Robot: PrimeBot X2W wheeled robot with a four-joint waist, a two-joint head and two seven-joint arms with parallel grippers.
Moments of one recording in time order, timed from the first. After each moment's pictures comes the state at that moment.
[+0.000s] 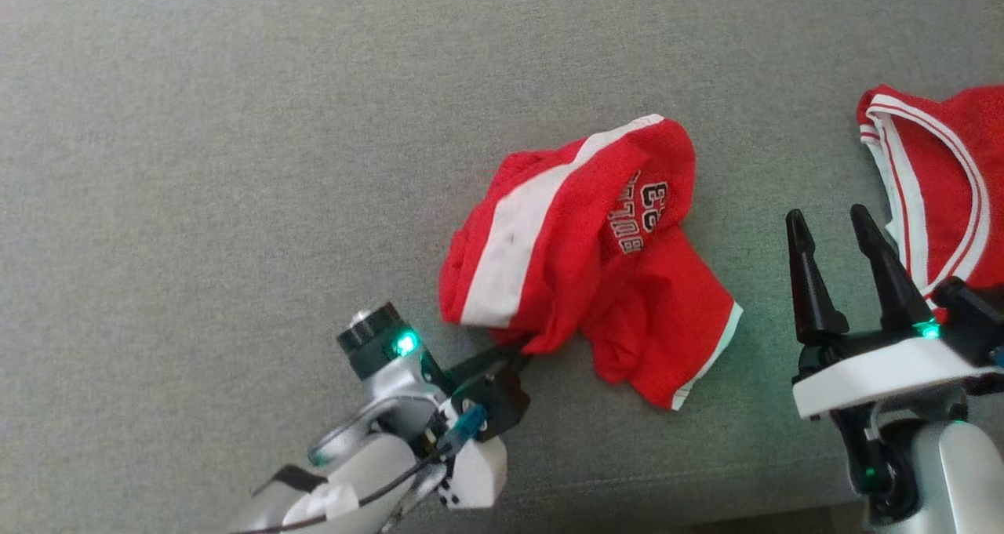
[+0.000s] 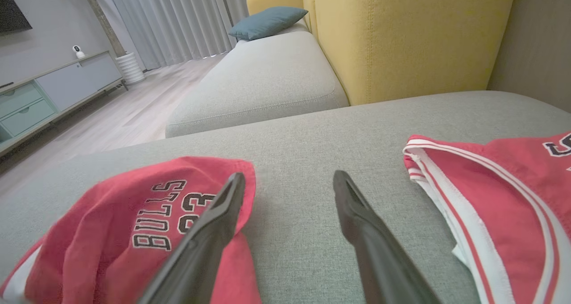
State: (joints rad) left arm -0.43 0.23 -0.92 0.33 0.06 -0.06 -0.07; right arm -0.04 -0.08 0.02 -0.08 0.28 0.12 0.06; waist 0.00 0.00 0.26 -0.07
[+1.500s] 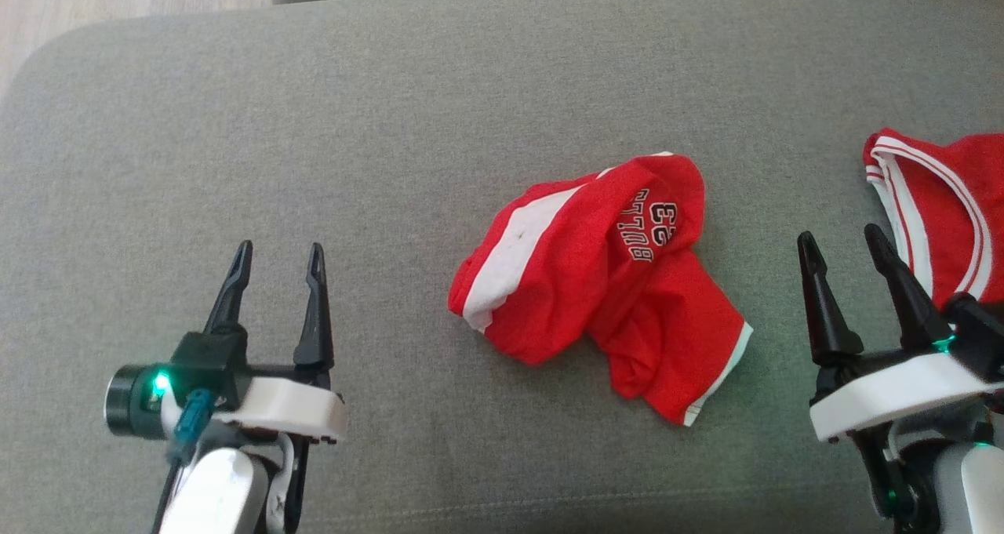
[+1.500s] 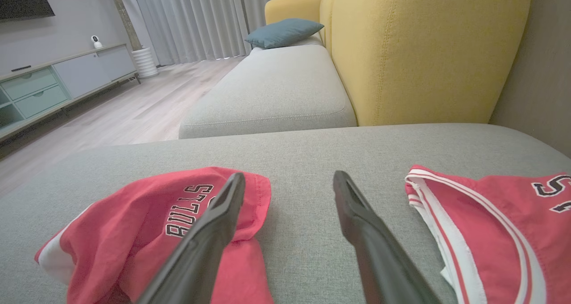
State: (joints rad) left arm -0.11 0.23 -0.37 0.07 -0.24 0.26 -0.25; right arm 0.02 -0.11 0.00 -0.15 0.24 0.12 0.13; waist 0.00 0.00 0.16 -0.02
